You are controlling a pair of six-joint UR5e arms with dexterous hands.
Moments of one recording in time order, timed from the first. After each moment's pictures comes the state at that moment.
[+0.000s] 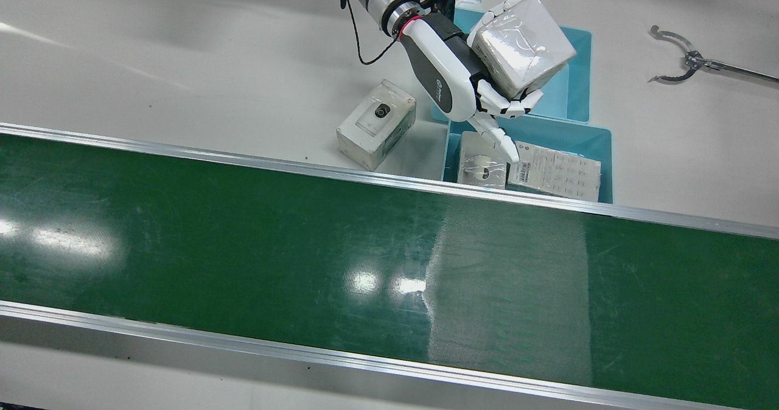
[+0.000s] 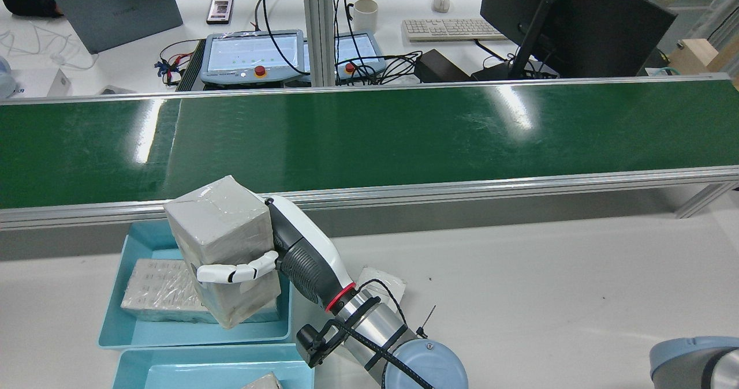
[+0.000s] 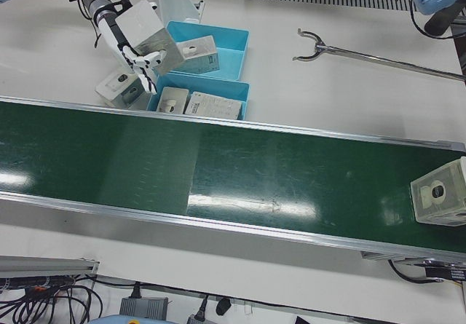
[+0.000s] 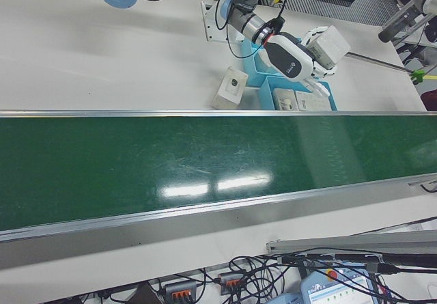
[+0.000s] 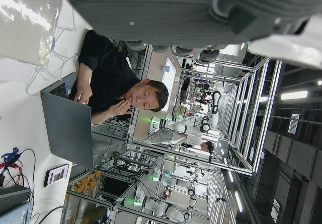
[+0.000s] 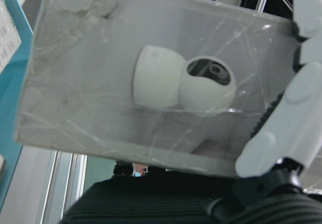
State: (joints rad) left arm -1.79 -1.80 -1.71 0.50 1.90 -0.17; right arm 0.25 -0.80 1.83 -3.44 -0.86 -0.55
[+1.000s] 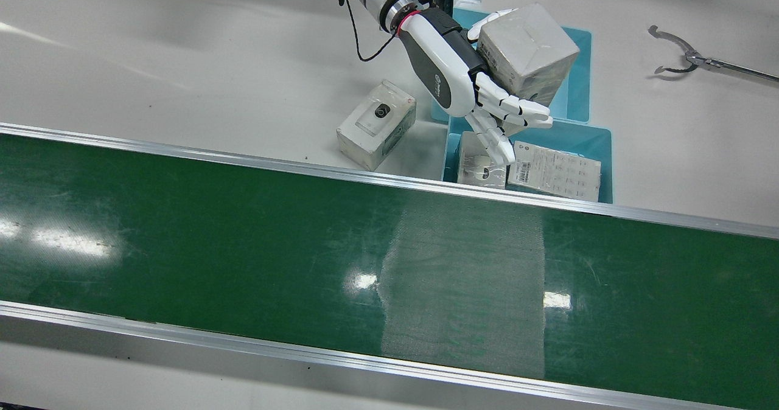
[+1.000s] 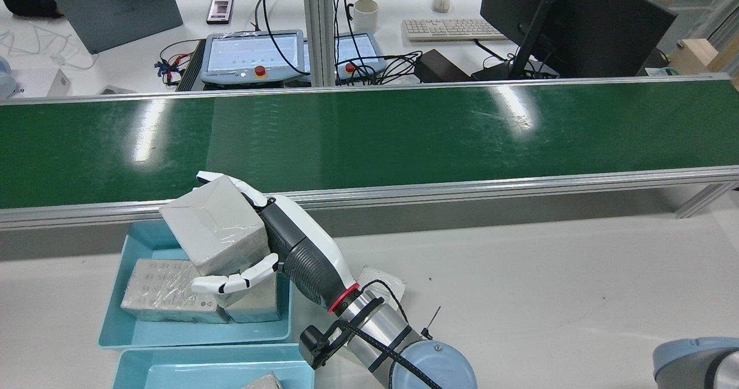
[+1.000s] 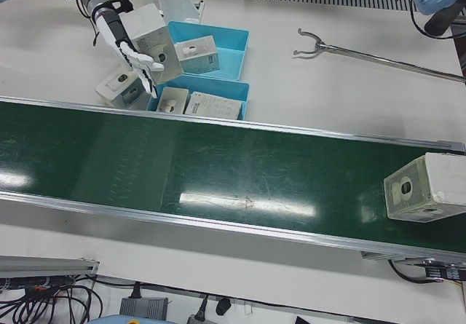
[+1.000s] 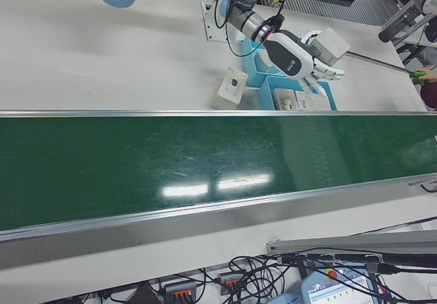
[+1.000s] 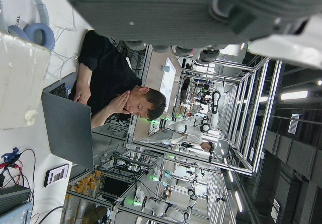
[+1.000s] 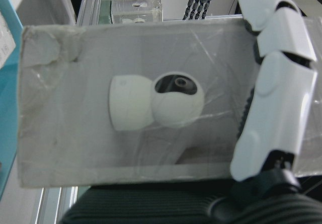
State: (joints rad) left arm -1.79 -1.80 -1.71 0.50 1.90 -0.17; right arm 0.25 -0.81 1.86 -3.44 -0.86 -0.54
